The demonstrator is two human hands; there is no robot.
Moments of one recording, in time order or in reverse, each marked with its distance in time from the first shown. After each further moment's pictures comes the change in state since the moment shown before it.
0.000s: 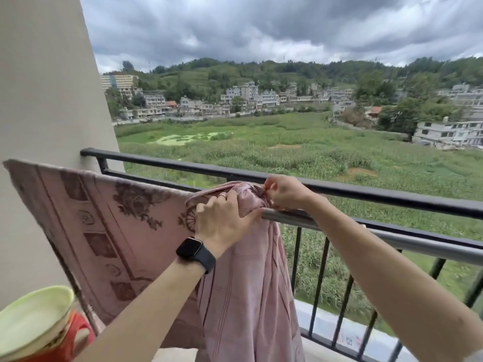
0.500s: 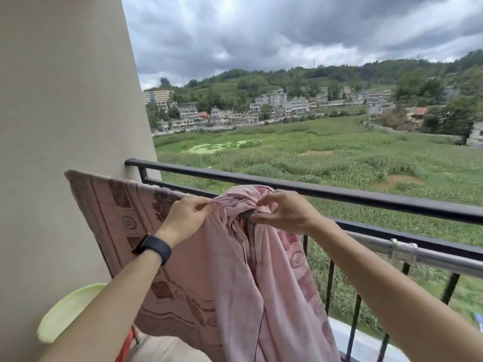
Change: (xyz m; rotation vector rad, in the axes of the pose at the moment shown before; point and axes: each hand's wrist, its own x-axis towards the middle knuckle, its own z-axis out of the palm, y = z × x) left_hand 0.009 -0.054 -0.030 -0.580 -0.098 -0.097; right_hand -0.046 0.007 -0.014 -0.025 0.013 -0.287
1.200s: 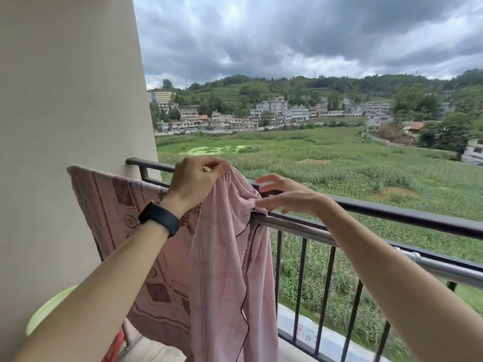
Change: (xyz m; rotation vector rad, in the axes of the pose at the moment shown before) left_hand -0.026 0.153 0.004 -0.039 0.309 0.187; right_hand -0.054 0.041 -0.085 0.413 -0.236 0.110
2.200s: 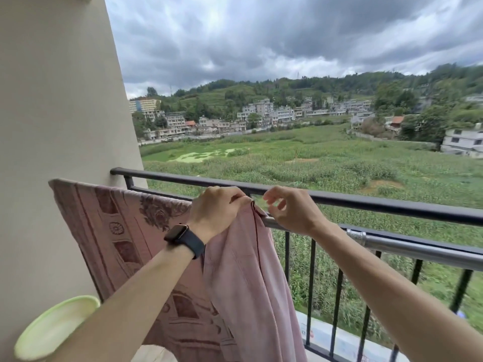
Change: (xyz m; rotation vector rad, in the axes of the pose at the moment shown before) left_hand -0.102 0.099 0.074 0.284 -0.145 0.155; right_hand -0.143 0.059 0.005 -0.396 0.513 -0.291
